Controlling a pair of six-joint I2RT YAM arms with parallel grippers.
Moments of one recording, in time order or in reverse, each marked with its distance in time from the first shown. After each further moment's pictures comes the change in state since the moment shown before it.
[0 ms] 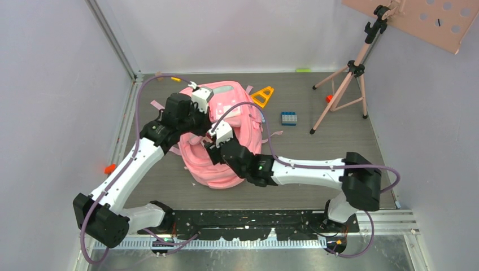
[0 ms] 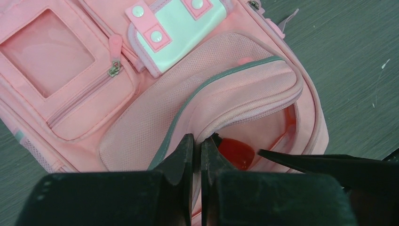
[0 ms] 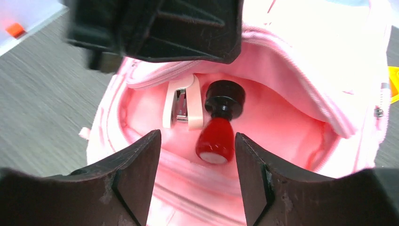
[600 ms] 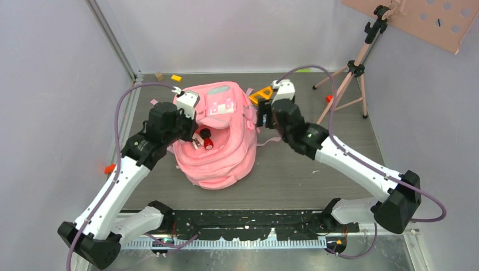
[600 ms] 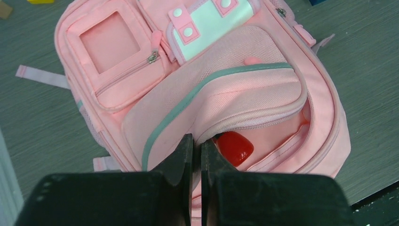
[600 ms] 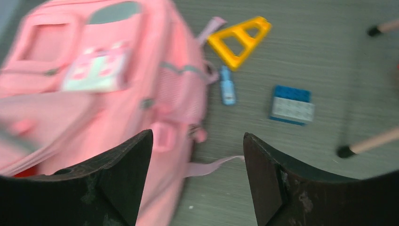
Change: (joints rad) left arm -0.006 -0.171 -0.018 -0.069 -0.159 0.035; right arm -0.372 -0.354 0.041 -0.436 -0.069 0.179
